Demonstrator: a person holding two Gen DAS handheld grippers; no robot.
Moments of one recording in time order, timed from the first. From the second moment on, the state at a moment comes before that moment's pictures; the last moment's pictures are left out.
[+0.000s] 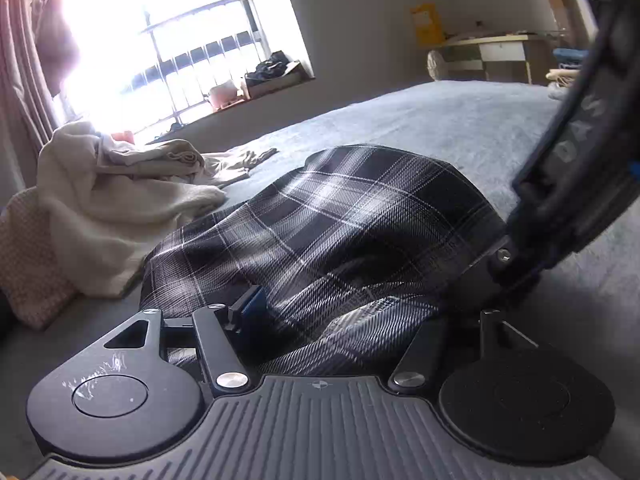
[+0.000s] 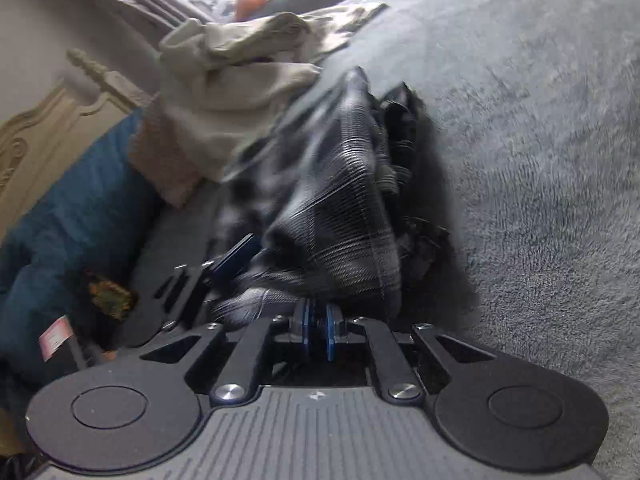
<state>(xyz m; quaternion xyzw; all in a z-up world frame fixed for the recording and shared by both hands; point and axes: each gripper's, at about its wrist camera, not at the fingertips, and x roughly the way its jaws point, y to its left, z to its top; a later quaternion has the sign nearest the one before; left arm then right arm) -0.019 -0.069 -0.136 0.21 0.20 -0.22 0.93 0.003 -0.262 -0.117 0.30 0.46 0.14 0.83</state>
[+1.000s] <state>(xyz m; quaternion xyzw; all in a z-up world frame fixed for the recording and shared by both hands) -0.065 0.040 -0.138 0.21 0.23 -0.24 0.92 -0.001 -0.262 -0.117 0.27 0.46 0.09 0.84</state>
